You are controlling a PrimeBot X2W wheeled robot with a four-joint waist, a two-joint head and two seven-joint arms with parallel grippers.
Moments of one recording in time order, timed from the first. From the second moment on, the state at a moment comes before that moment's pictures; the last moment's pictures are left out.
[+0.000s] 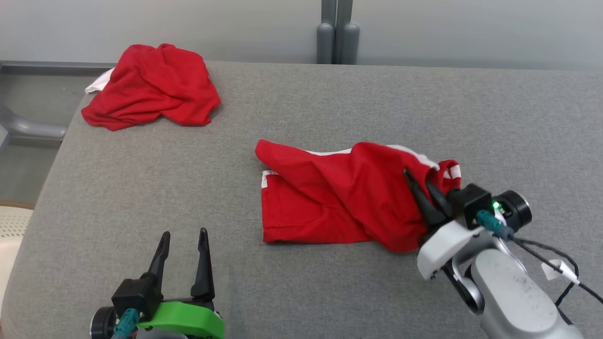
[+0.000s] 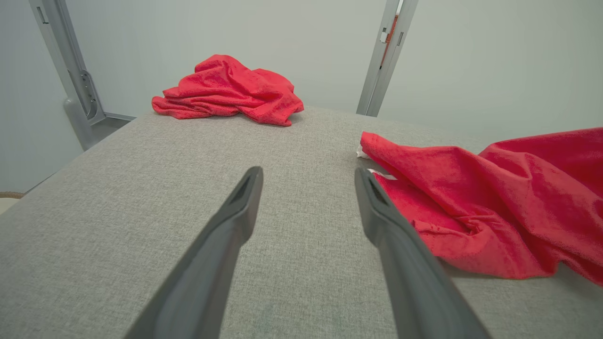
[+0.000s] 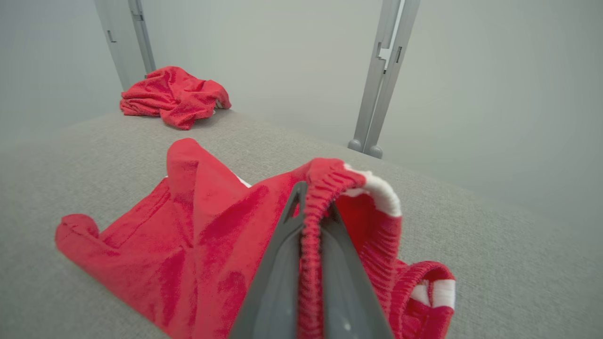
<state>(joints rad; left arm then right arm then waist) -0.01 0.05 -0.17 0.21 -0.29 0.02 -0.26 -0.39 -0.20 0.35 0.47 0.17 0.13 -0.26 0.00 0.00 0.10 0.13</state>
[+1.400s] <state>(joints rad) -0.11 0.05 -0.21 0.37 -0.26 -0.05 -0.24 -0.04 -0.34 0.15 0.32 0.07 0.13 -0.26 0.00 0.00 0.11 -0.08</state>
